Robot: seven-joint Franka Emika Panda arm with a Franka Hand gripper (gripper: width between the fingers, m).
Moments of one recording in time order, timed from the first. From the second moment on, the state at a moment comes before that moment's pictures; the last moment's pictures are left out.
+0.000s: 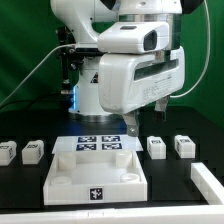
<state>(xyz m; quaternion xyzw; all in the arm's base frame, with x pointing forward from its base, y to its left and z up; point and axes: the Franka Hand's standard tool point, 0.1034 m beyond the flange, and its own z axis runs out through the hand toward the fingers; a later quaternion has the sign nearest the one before) 0.566 0.055 0.114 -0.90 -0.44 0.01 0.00</state>
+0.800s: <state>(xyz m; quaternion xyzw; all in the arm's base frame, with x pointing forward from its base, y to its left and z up) 0.544 0.021 0.109 -0.69 -0.72 0.02 0.01</state>
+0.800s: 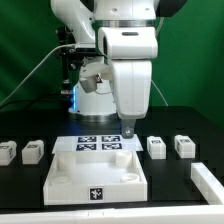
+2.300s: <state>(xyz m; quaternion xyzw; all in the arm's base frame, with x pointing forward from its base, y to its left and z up) 0.438 -0.015 0.051 -0.70 -0.71 0.03 0.05</state>
